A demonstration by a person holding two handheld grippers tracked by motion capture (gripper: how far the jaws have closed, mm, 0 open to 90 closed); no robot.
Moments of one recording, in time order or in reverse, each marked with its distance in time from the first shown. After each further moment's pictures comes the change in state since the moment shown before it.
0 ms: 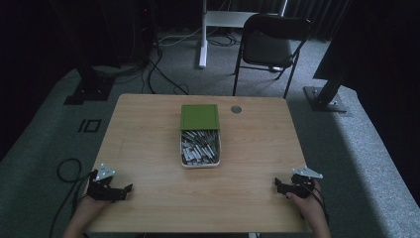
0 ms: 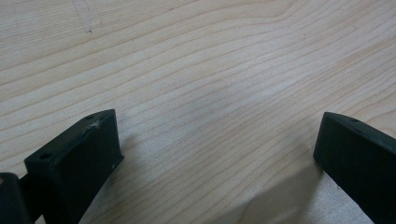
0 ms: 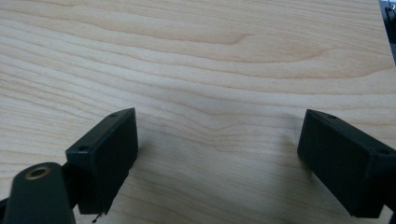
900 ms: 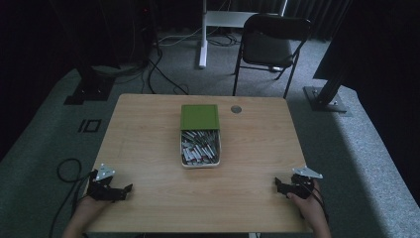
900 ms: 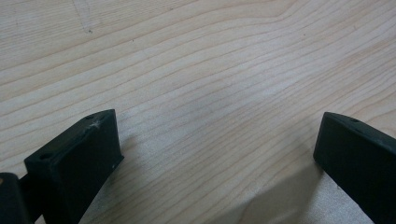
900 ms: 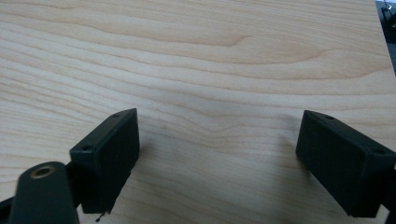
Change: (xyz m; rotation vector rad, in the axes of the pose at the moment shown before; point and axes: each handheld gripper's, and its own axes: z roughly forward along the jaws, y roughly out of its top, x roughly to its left) left arm 0.000 0.000 0.000 0.000 0.000 0.001; right arm 0.001 0.000 0.000 -0.003 -0.008 0.006
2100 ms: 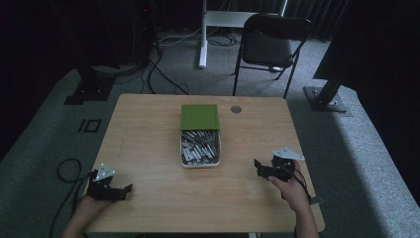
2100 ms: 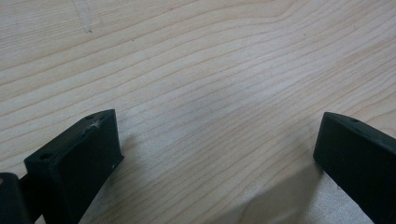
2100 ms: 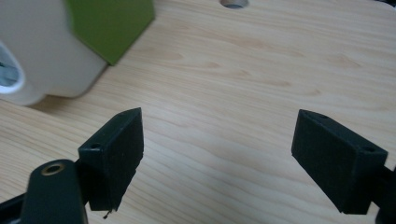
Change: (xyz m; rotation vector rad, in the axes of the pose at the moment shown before) left arm 0.000 0.000 0.000 0.002 0.000 -0.001; right arm 0.067 0.078 -0.012 -0.140 0.120 -0.096
